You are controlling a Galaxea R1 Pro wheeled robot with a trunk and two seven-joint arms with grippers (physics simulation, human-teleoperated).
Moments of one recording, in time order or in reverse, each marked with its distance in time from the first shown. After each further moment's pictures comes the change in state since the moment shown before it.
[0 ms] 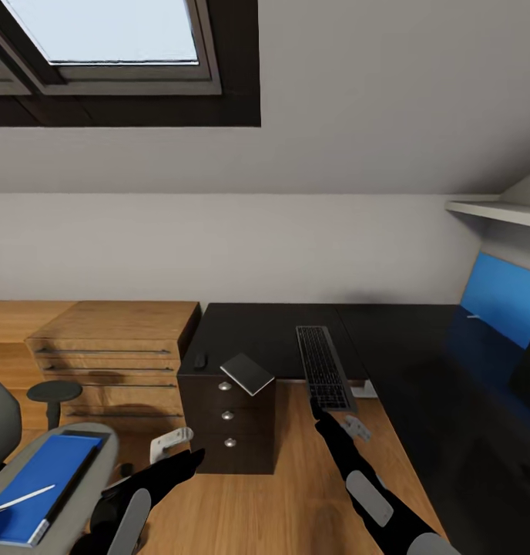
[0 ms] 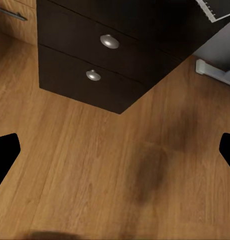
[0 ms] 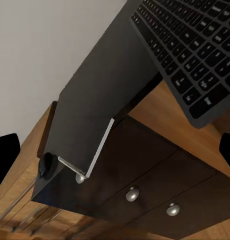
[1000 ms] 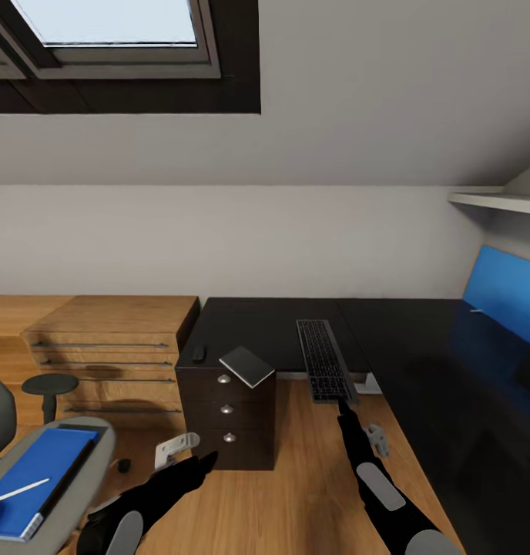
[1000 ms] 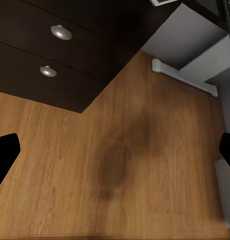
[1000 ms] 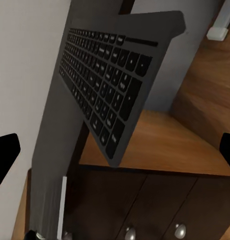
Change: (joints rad) left arm 0.108 0.000 -0.038 -0.171 0.055 0.013 -0.103; right arm 0.000 0.023 -0.221 -0.003 -0.192 0.013 -0.106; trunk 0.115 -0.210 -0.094
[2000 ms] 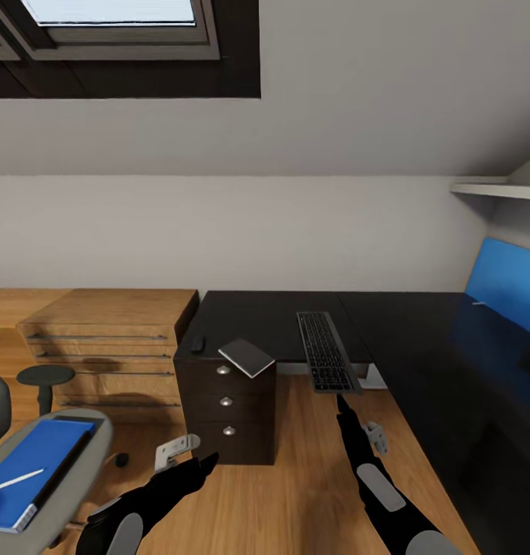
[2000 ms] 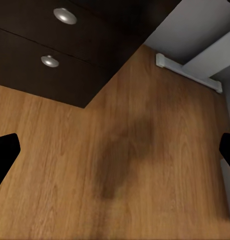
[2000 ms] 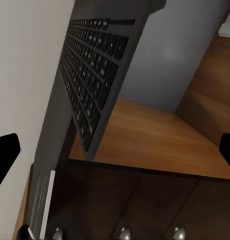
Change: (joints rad) left arm 0.005 0.000 -0.002 -0.001 0.002 -0.001 0.000; right arm 0.001 -0.001 0.002 0.004 0.005 0.000 0.067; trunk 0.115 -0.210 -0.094
